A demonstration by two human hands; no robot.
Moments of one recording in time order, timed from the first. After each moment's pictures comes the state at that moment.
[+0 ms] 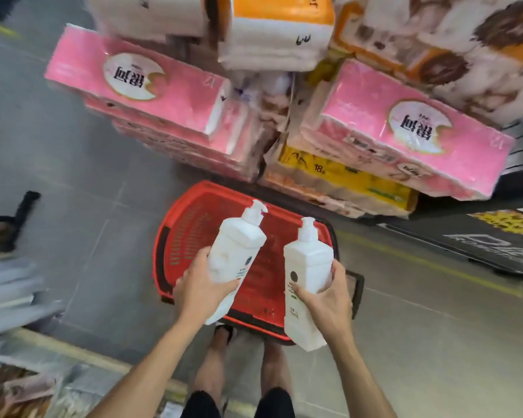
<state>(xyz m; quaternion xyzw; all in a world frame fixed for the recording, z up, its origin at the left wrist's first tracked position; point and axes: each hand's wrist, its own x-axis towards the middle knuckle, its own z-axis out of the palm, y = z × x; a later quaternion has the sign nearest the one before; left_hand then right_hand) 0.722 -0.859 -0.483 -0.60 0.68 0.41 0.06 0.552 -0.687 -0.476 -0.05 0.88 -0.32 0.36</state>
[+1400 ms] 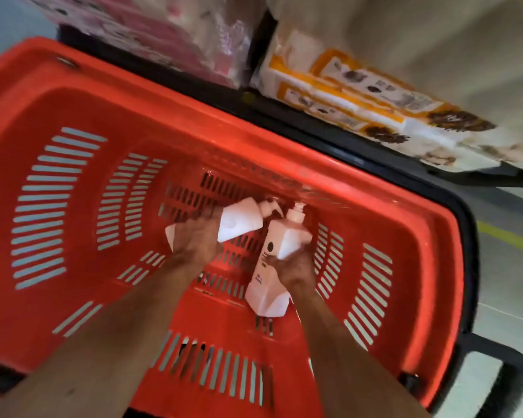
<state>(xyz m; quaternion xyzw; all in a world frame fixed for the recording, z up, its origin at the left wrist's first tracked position) 0.645 -0.888 -0.978 -0.40 0.83 0.17 0.34 0.534 -0.708 -1.027 0.04 0.85 -0.16 0.50</state>
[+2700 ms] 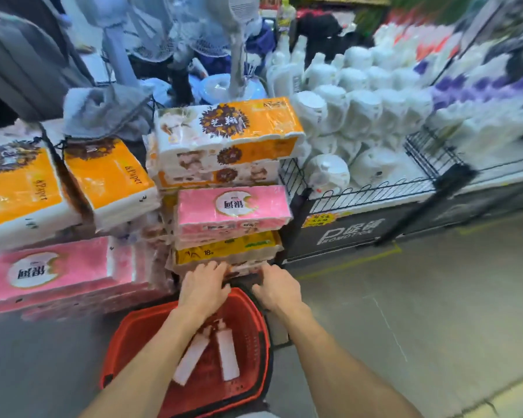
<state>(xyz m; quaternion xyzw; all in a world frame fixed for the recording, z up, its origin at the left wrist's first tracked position) 0.546 -0.807 -0.291 -0.10 0.98 0.10 0.12 0.485 -0.638 -0.274 -0.14 0.95 -0.13 0.24</state>
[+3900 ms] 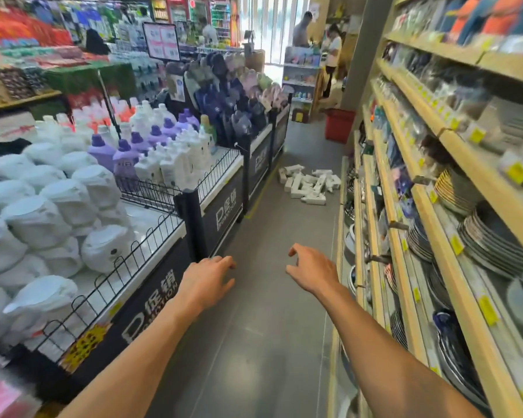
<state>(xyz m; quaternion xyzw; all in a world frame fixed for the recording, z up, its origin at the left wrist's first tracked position) 0.360 -0.254 -0.141 0.44 0.89 0.08 0.01 0.500 -0.046 -0.112 0.32 0.93 -0.17 -0.01</state>
